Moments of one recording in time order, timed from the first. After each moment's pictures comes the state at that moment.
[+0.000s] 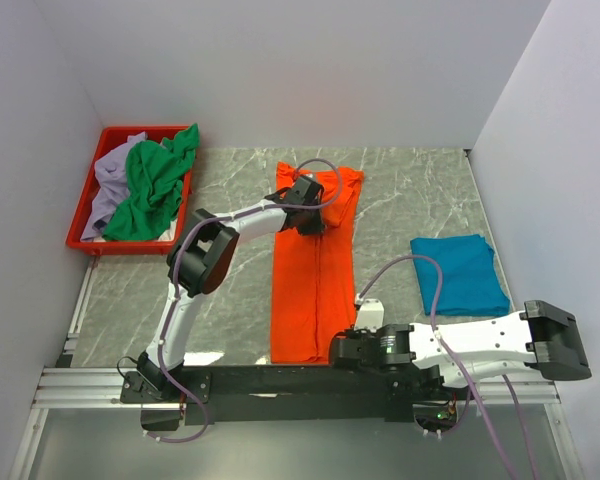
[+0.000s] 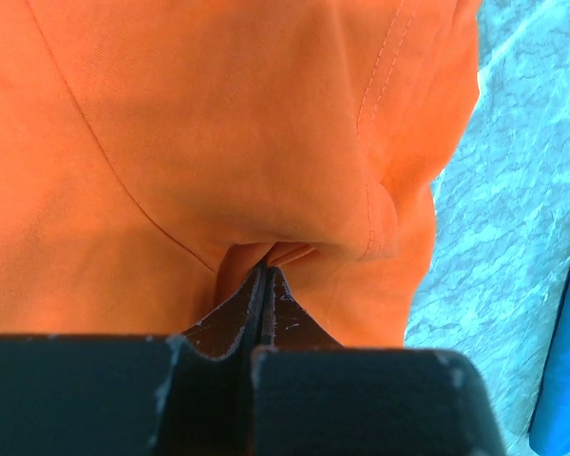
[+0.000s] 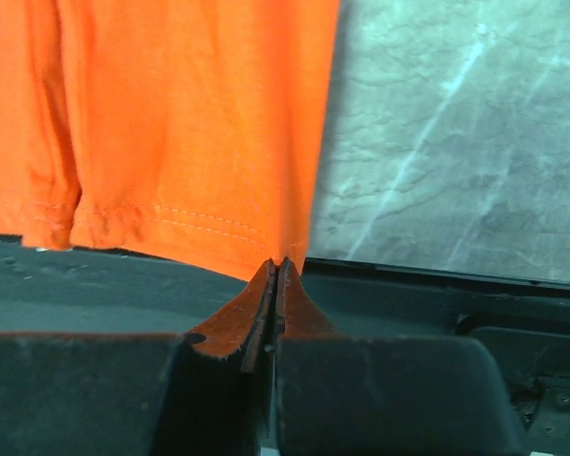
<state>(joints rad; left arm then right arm) -0.66 2.26 1.68 -0.28 0.03 -0.76 1.47 1.10 0.56 -0.82 0.45 1.42</state>
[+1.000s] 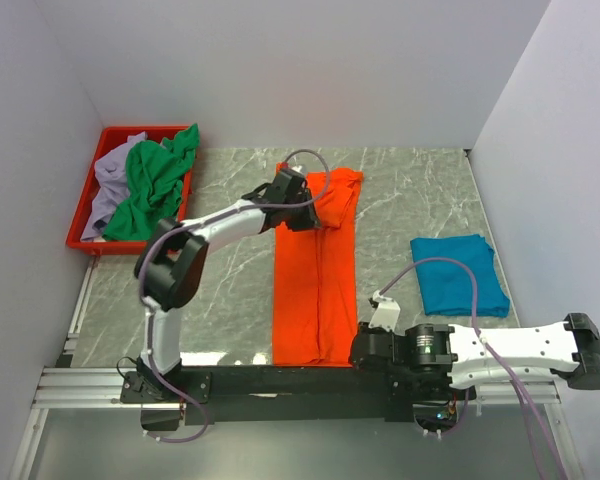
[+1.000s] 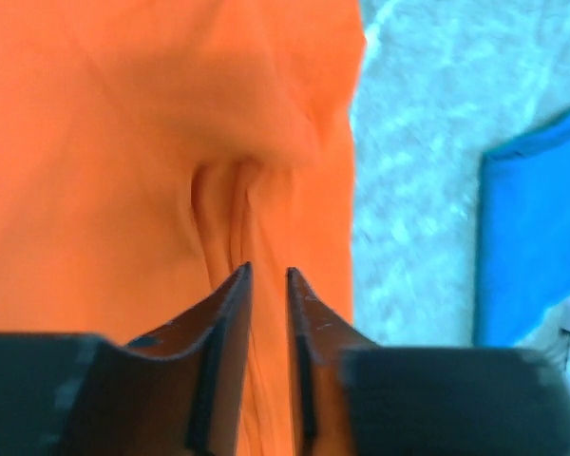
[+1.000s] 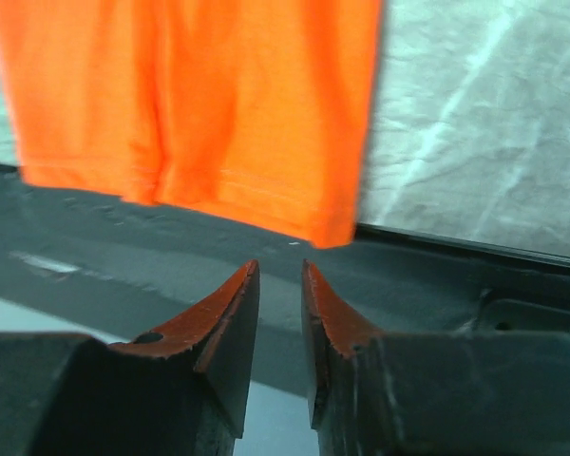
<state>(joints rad) -0.64 2.05 1.53 -0.23 0.14 -0.72 1.47 0.80 0.49 -0.85 0.41 1.45</state>
